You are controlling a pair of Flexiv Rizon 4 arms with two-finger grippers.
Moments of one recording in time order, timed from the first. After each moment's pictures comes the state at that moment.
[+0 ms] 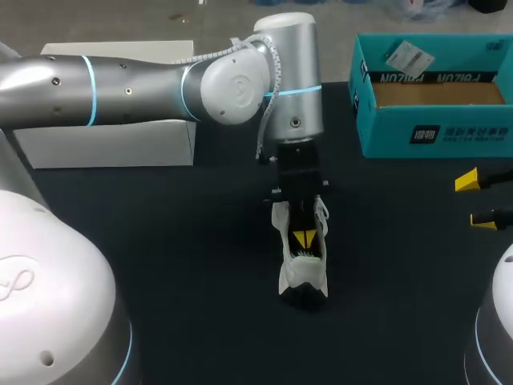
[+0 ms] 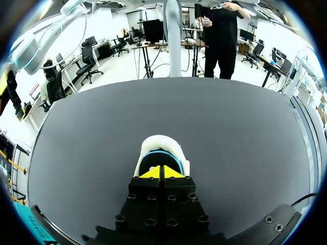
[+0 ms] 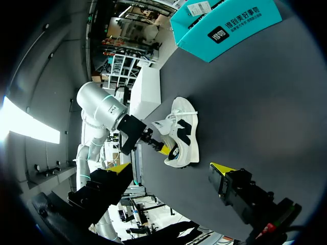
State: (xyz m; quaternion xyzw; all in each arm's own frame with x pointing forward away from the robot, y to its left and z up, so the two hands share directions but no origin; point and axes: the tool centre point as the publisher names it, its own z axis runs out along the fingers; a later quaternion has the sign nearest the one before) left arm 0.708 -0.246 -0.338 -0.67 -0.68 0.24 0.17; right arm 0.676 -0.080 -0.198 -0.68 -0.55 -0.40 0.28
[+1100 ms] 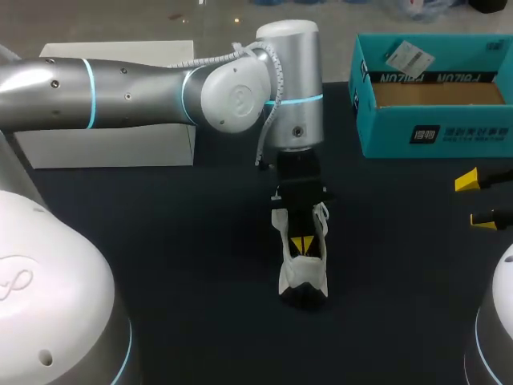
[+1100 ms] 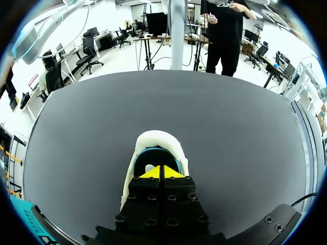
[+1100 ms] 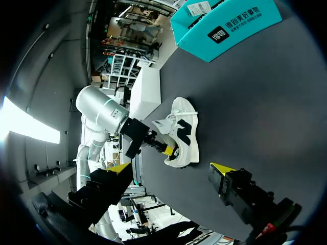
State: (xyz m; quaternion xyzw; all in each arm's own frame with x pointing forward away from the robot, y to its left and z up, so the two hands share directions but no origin) left arm 0.704 -0.244 -0.353 -0.66 -0.71 0.21 0.16; right arm 0.676 -0.080 -0.198 -0.68 -0.55 -0.40 0.28
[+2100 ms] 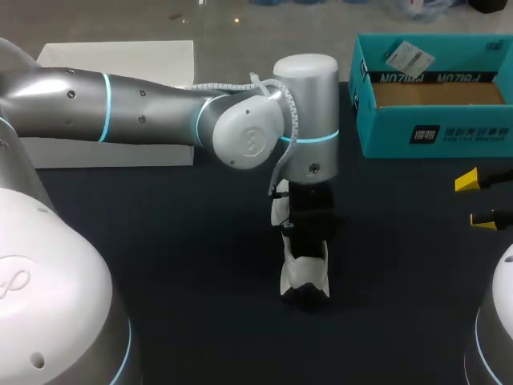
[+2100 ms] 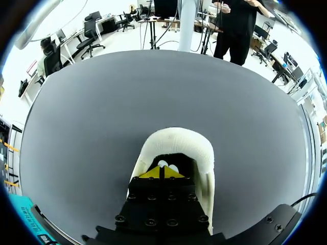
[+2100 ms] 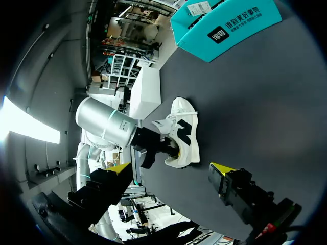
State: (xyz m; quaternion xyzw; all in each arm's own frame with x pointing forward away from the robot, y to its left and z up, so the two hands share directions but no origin) left arm 0.695 -0.262 -0.386 -0.64 -0.74 0.16 0.12; right arm 0.676 -0.080 -0.198 -0.68 -0.55 -0.40 0.28
